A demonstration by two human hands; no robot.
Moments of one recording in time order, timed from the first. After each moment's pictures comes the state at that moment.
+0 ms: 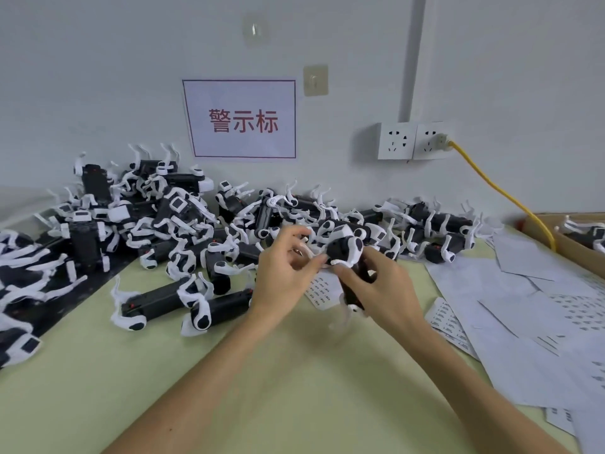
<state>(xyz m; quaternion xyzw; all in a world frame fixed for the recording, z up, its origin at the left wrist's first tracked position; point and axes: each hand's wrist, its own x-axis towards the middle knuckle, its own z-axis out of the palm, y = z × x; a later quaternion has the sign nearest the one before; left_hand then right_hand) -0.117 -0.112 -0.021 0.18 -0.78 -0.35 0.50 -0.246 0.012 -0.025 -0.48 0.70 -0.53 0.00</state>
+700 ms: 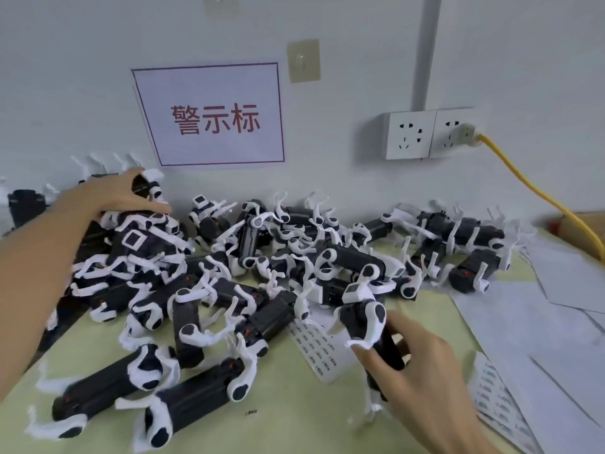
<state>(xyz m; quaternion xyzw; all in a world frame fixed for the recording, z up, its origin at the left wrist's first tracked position) -0.033 -0.453 0.123 0.55 -0.83 -0.06 0.06 -0.258 0.010 -0.037 -0.44 0.74 -0.50 0.04</state>
